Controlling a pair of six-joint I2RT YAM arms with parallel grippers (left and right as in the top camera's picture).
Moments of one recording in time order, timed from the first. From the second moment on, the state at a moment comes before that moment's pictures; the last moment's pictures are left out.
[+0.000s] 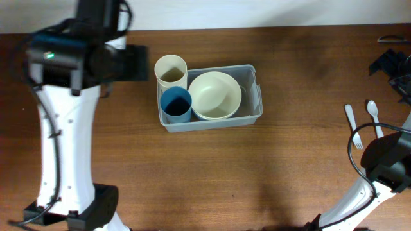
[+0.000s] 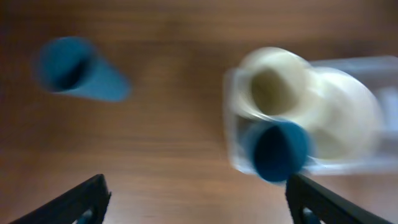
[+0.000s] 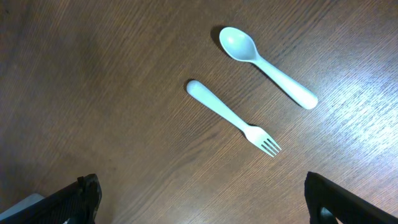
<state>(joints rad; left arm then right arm) -0.20 1.84 2.51 -1.69 -0.18 -0.20 -0.52 2.15 2.35 -1.55 -0.03 0.39</state>
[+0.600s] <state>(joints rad) 0.15 1.99 2.50 -1.48 -0.29 -0.39 -0.52 2.15 2.35 -1.55 -0.03 0.39</state>
